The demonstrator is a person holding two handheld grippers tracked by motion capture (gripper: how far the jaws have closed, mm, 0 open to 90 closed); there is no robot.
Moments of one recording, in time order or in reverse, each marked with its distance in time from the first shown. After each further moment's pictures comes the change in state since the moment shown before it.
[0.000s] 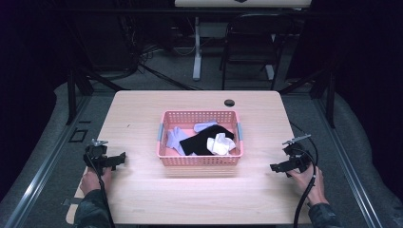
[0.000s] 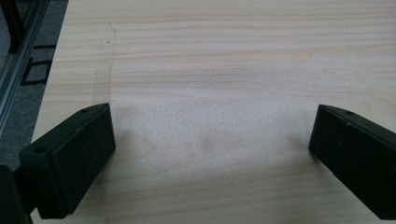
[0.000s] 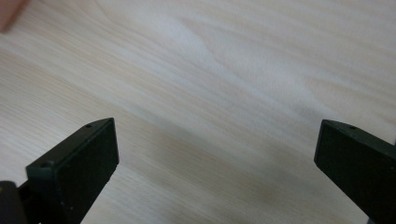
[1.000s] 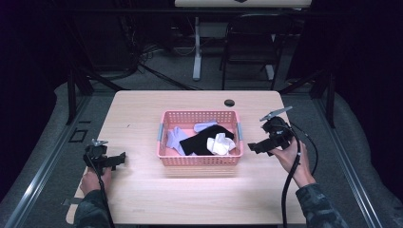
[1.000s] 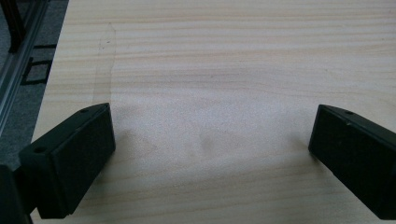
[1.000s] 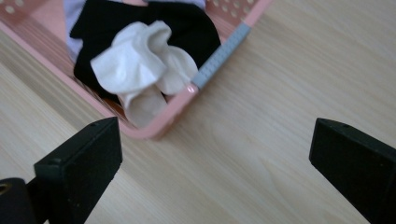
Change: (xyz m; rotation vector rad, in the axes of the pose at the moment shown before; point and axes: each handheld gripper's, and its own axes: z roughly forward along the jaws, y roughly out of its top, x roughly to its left) left arm 0.000 0.000 0.000 0.001 0.001 -0.001; right arm 0.084 0.095 -0.068 -0.125 0.061 -0.226
